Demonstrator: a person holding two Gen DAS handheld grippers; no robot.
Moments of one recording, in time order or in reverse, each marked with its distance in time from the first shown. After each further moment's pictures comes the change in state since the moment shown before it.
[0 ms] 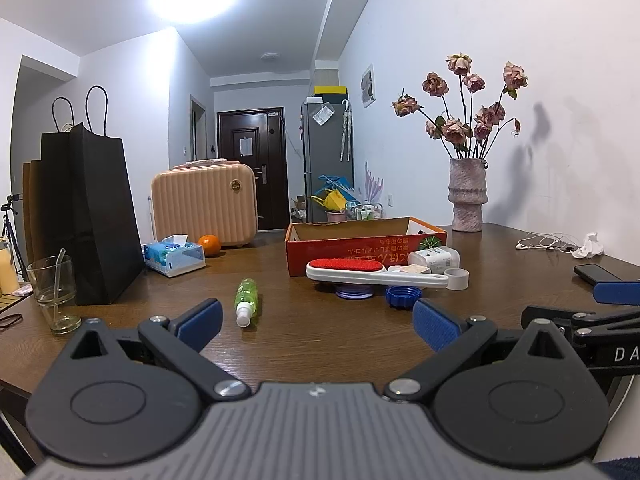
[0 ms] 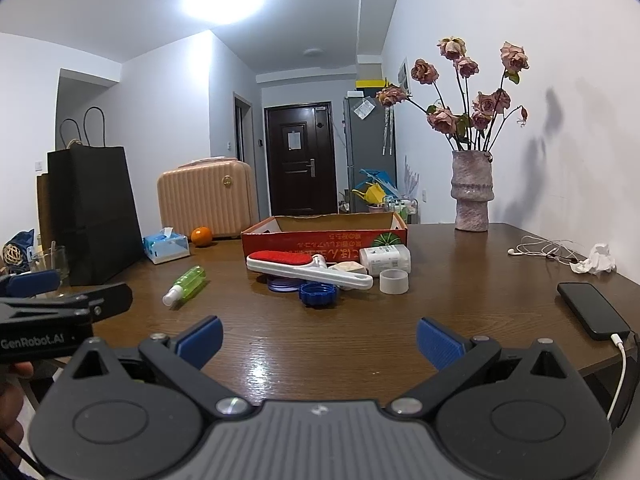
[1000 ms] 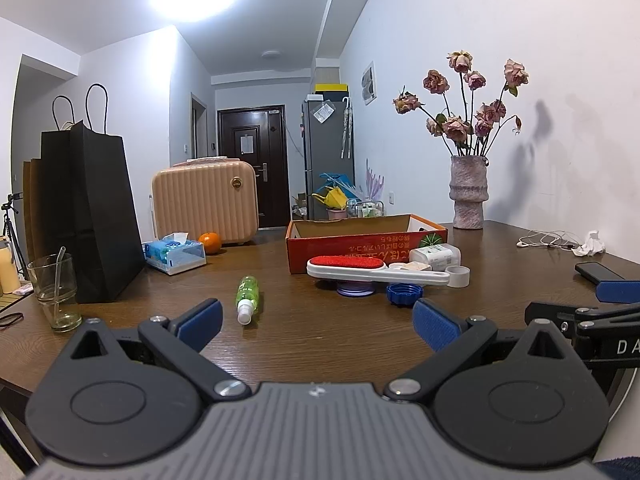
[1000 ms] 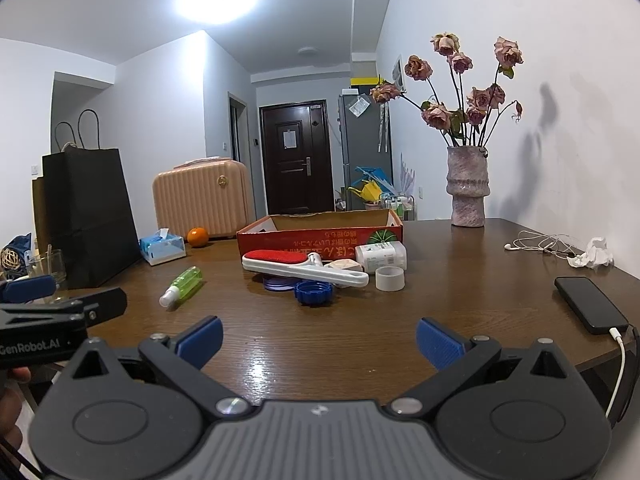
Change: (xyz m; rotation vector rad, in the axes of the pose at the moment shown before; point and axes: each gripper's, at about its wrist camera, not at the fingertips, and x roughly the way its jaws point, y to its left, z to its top) left arm 0.000 0.003 0.000 -0.003 0.007 0.002; right arm 0.001 -0.002 0.000 0.018 0.005 -0.011
